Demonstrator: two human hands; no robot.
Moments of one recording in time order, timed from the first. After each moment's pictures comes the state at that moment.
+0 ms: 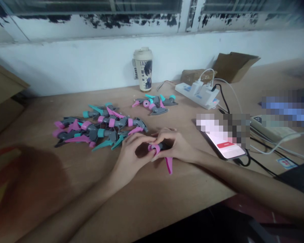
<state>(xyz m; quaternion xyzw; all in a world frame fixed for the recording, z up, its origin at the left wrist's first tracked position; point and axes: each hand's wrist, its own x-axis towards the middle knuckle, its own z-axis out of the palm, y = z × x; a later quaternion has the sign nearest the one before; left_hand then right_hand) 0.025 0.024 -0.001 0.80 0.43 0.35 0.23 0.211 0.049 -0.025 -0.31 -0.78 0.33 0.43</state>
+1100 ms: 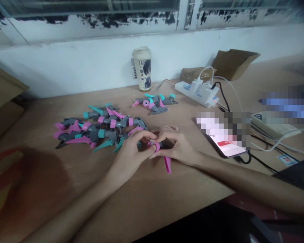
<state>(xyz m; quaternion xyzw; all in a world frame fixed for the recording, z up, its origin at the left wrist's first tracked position) 0.030 0.027 0.023 0.77 0.45 0.32 0.33 0.204 0.039 -0.020 -0.33 -0.78 0.25 0.47</state>
